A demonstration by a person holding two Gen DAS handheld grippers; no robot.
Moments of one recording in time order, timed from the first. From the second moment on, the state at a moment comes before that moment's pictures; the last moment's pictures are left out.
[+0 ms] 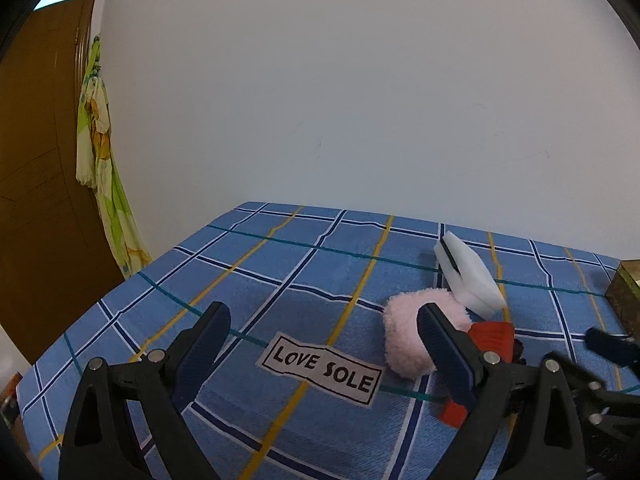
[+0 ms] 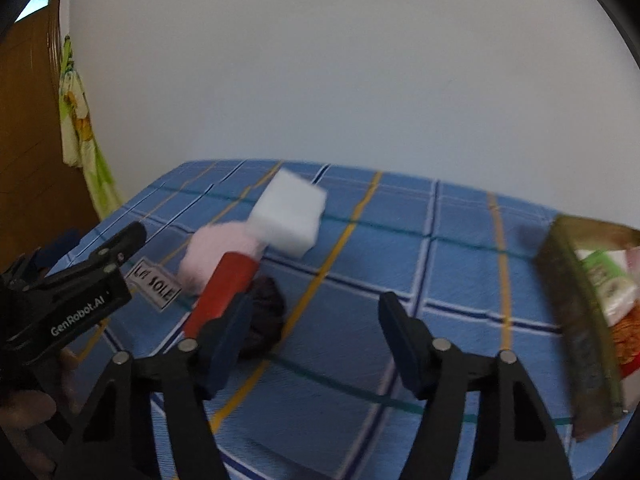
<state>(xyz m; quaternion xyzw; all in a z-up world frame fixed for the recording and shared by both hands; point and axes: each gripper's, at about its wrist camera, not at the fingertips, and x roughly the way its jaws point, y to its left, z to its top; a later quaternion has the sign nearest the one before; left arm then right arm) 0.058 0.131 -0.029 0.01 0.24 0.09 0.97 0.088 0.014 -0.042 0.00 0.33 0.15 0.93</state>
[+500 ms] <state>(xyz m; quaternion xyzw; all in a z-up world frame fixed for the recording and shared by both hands) 0.065 0.148 -0.035 -0.03 0.26 0.10 0.96 0.126 0.027 -0.070 0.10 0.41 0.21 0.88</state>
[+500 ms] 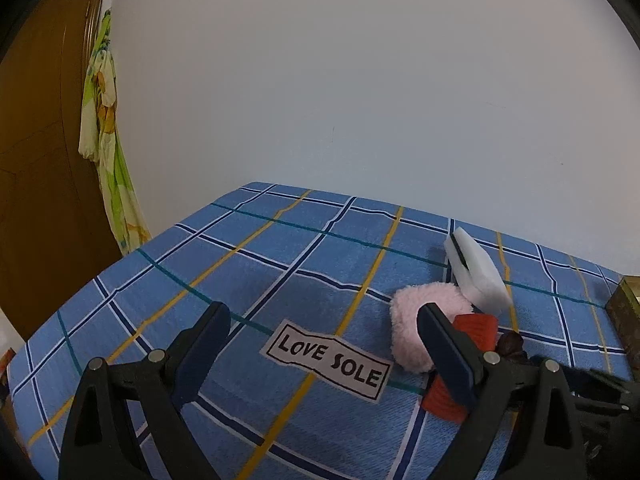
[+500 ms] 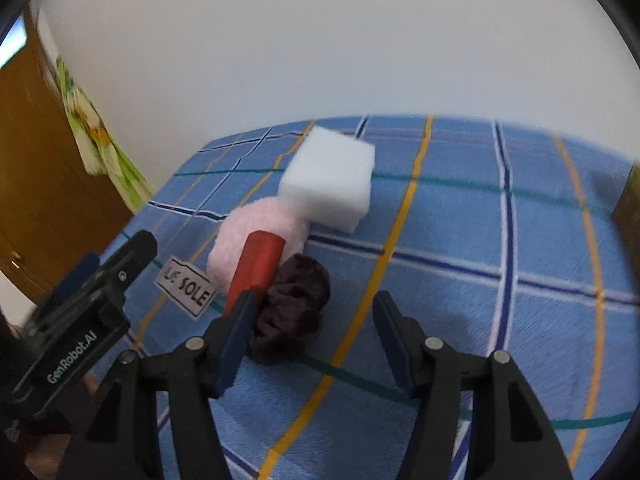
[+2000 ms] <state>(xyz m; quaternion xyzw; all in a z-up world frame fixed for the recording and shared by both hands) 0.074 0.055 -0.056 0.10 0.35 -0.12 0.92 0.065 -0.058 -0.040 0.04 0.35 0.14 0.93</state>
